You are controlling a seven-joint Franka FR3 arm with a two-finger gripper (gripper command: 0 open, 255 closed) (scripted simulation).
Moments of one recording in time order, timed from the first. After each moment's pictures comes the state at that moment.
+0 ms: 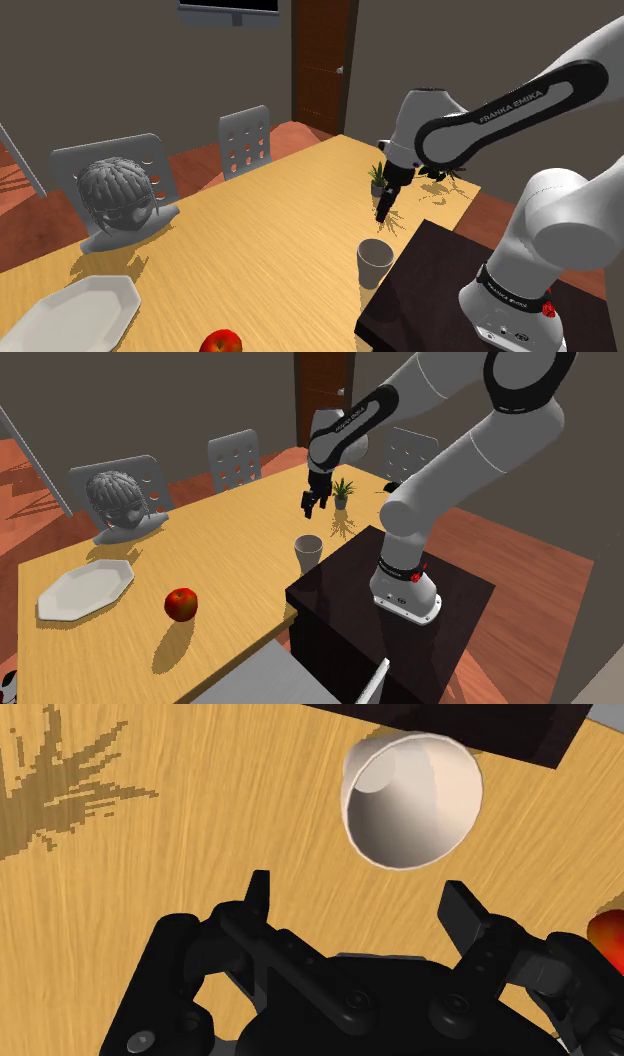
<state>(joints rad) 0.08 -0.61 -0.04 -2.96 0.11 2.40 -0.19</state>
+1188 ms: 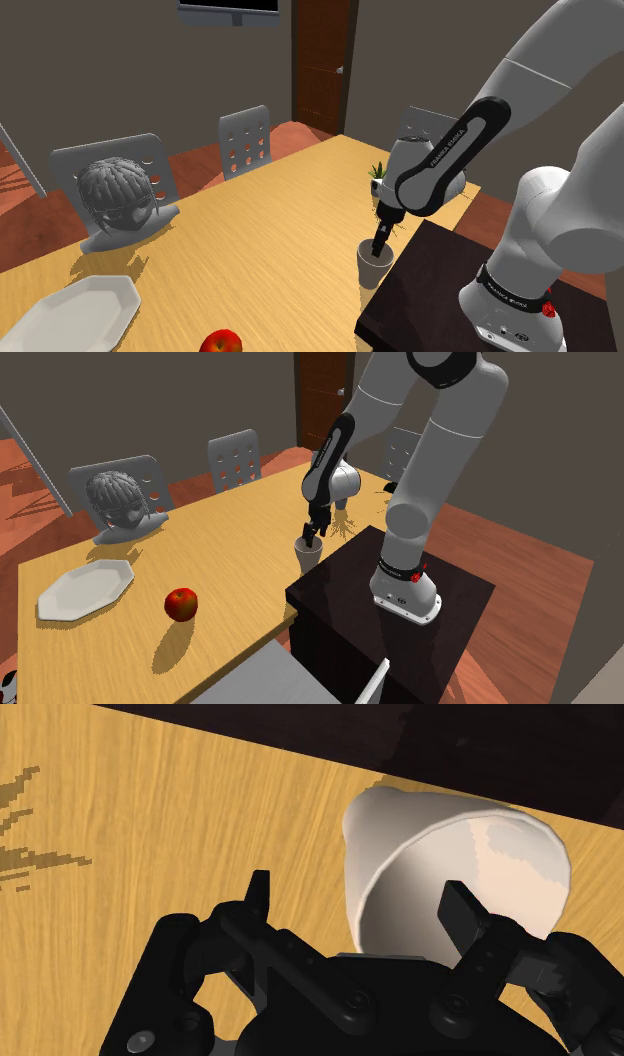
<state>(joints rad) 0.25 -0.20 -0.13 -3.02 0.32 2.83 -0.35</state>
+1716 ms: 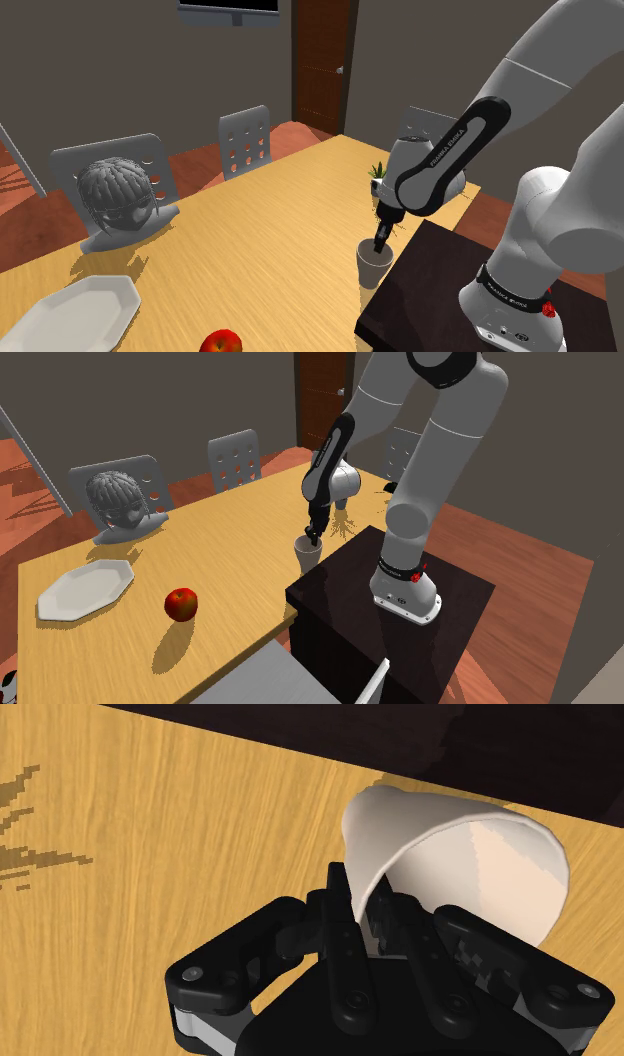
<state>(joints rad) 0.25 -0.20 -0.13 -3.02 0.32 2.83 -0.35</state>
